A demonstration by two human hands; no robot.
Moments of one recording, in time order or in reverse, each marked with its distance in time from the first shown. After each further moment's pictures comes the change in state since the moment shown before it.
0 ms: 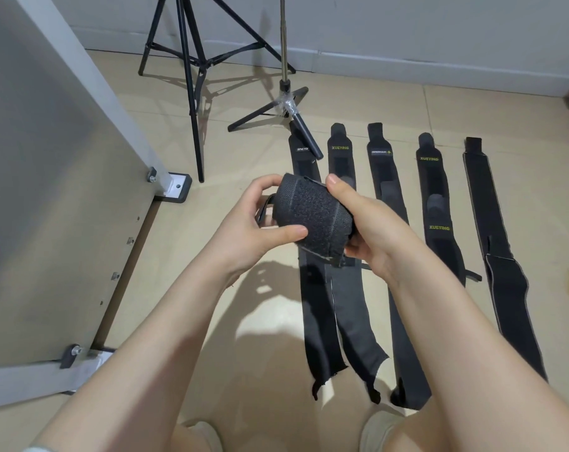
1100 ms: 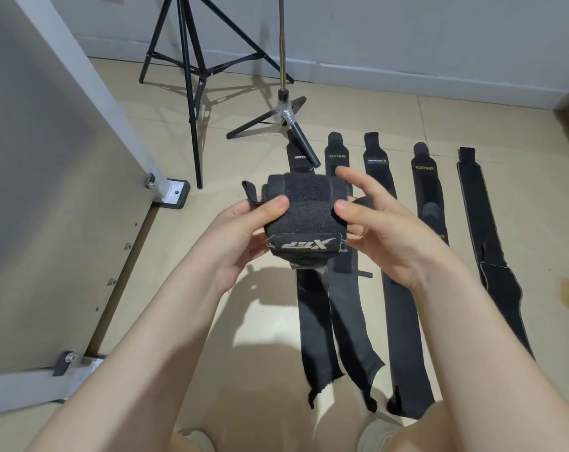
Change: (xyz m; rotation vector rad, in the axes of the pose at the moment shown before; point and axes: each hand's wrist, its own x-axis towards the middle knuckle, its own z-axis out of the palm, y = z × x) left_hand 0.001 0.007 -0.003 -0.289 0.082 -0.275; right_hand -0.014 -0.007 -0.022 0.193 -0.213 -0.207
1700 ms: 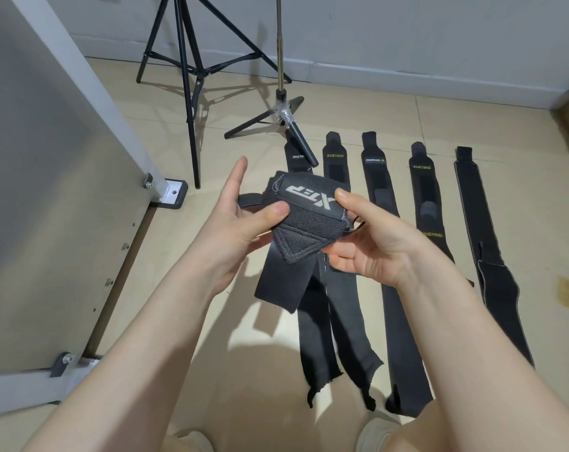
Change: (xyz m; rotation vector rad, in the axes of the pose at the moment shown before) left_hand -0.006 0.002 0.003 -0.026 -0.026 0.180; right_hand 0.006 0.005 0.006 0.093 0.119 0.345
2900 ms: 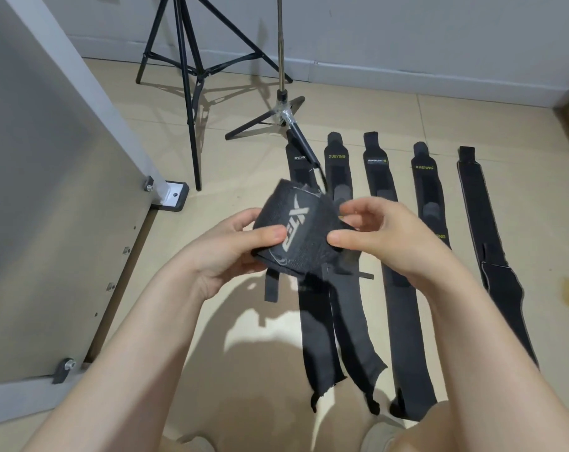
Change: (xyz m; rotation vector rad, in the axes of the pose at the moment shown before) left_hand 0.012 -0.006 -0.029 0.124 -0.205 -0.278; right_hand -0.001 -0.002 -0.016 -0.629 0.090 -0.417
